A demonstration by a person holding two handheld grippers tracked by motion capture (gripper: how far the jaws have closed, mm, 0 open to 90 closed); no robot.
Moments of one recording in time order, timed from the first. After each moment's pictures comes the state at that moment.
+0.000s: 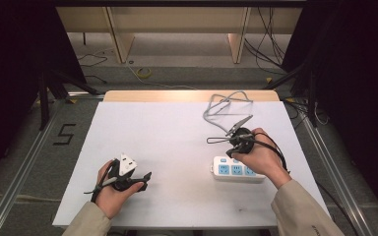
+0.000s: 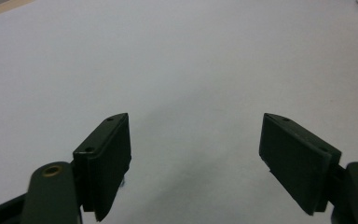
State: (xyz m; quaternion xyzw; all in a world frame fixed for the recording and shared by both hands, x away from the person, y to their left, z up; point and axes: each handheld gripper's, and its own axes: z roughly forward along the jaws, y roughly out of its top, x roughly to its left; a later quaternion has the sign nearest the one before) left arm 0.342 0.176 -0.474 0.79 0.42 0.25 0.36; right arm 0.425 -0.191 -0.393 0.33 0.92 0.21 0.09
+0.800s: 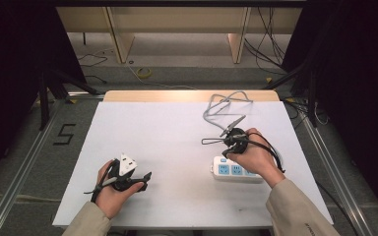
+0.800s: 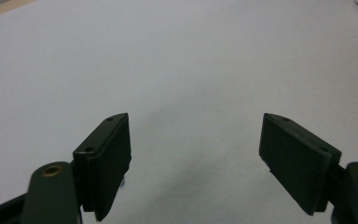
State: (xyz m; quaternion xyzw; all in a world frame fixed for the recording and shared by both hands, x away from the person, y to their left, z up) left arm 0.342 0.176 -0.474 0.79 0.42 0.25 0.36; right arm 0.430 -0.178 -0.400 0.32 0.92 0.20 0.09
